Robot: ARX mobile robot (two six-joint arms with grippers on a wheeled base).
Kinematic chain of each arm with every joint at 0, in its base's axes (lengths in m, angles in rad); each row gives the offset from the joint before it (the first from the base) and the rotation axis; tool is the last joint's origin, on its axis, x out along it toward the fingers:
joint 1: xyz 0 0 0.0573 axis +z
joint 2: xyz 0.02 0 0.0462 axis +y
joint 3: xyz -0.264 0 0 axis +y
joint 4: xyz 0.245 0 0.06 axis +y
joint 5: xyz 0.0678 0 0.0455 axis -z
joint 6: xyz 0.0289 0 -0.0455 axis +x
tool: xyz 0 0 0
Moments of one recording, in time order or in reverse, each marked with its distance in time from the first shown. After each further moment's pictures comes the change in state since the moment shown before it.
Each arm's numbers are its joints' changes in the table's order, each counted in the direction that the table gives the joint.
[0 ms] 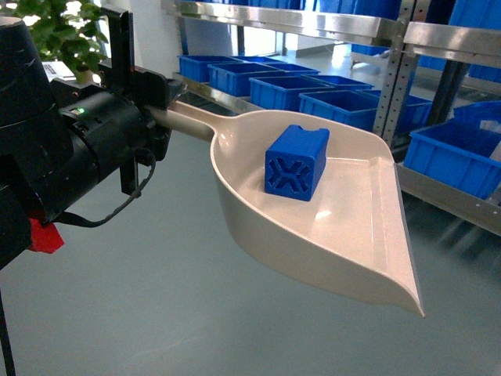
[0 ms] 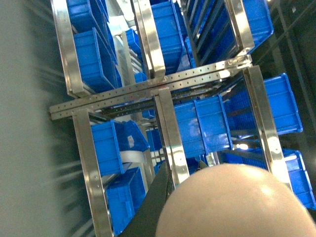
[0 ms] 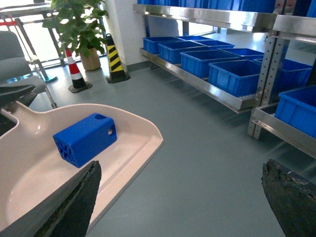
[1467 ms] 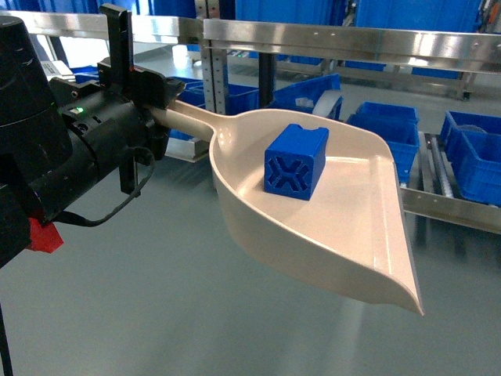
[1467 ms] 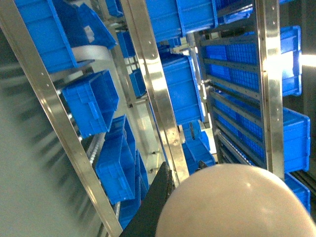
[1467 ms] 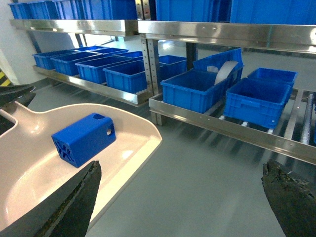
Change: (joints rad) left arm 0.002 0.000 0.000 0.000 0.000 0.000; right arm 0.000 0.000 0.000 0.000 0.000 0.000
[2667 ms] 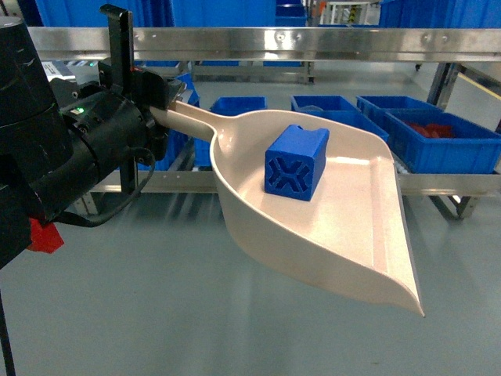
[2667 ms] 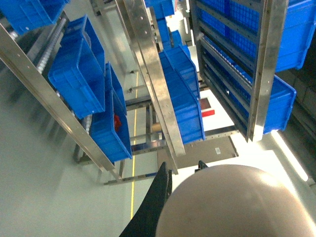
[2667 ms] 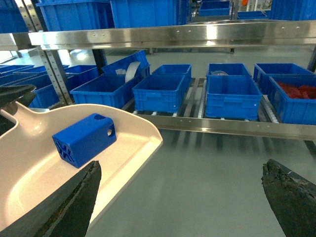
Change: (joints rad) left arm -0.002 0.000 0.000 0.000 0.000 0.000; right arm 0.000 0.000 0.000 0.000 0.000 0.000
